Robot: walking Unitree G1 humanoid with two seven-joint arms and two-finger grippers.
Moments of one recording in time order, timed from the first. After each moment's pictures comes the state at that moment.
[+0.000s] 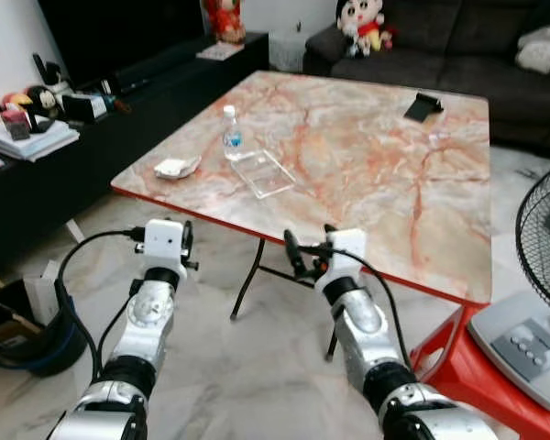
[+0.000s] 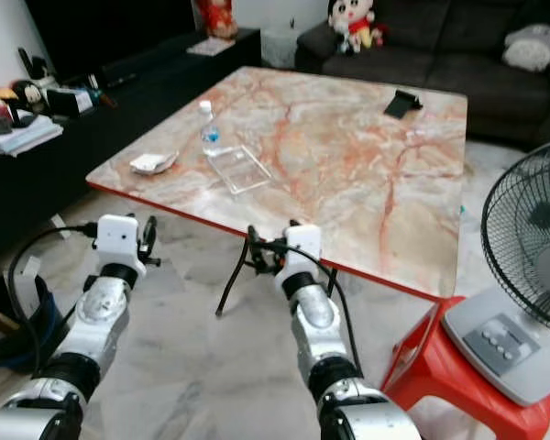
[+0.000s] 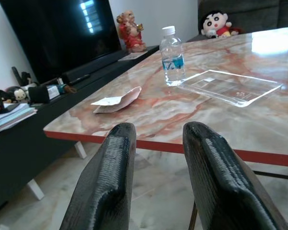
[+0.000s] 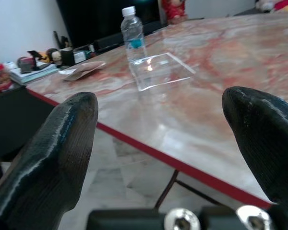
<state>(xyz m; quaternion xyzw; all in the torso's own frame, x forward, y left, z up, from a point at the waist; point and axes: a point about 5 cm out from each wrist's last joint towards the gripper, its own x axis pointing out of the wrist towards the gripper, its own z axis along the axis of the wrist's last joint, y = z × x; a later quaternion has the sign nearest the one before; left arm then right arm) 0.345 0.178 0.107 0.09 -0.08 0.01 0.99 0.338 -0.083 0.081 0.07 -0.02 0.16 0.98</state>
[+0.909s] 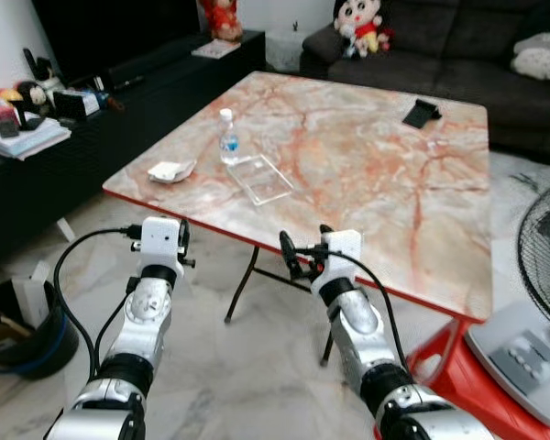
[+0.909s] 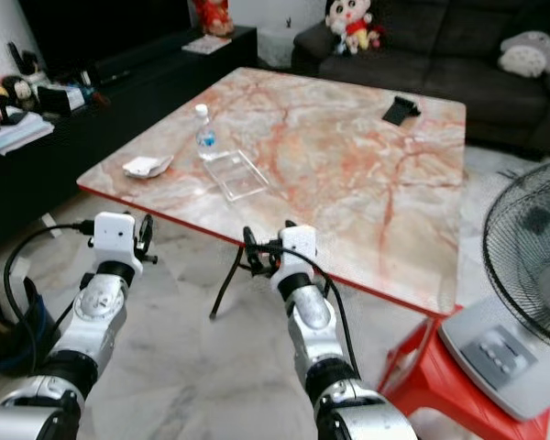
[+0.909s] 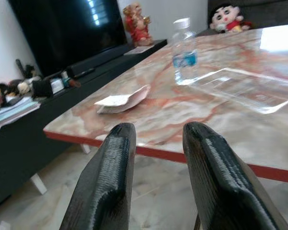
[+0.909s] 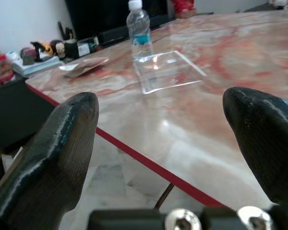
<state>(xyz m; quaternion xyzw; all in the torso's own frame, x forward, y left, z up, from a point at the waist) 0.347 0.179 0.110 0.09 -0.08 0.01 0.99 0.337 -0.080 0.081 0.06 -0.02 0.17 0.98</state>
